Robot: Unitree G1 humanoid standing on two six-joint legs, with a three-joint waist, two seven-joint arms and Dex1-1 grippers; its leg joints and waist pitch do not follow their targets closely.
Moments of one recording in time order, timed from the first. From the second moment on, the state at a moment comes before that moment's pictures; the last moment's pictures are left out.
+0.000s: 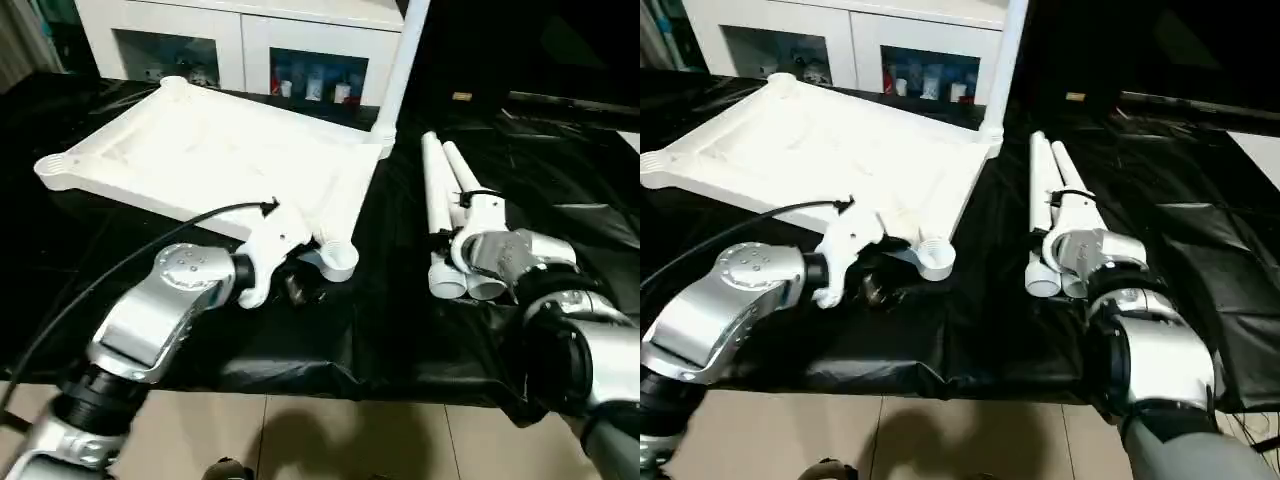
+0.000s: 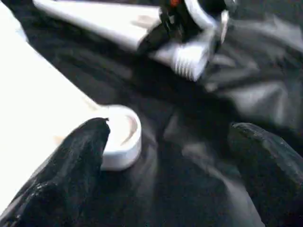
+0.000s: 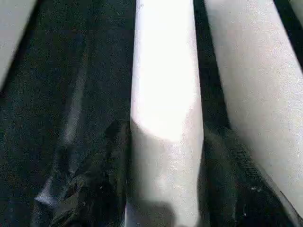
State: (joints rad) left arm -0.48 0.42 -0.26 -0.15 -0.20 0.68 -0.78; right arm -0.96 -0.27 -0.33 1.14 0.22 0.58 0.11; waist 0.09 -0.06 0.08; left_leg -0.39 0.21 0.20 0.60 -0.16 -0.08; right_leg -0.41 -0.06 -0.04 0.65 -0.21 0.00
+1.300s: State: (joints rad) left arm -0.90 -0.03 0.30 0.23 -0.60 0.82 -0.28; right arm -0.36 -0.18 0.17 -0.12 0.11 0.27 0.39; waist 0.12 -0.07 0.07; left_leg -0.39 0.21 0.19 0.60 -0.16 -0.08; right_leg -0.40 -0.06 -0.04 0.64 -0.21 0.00
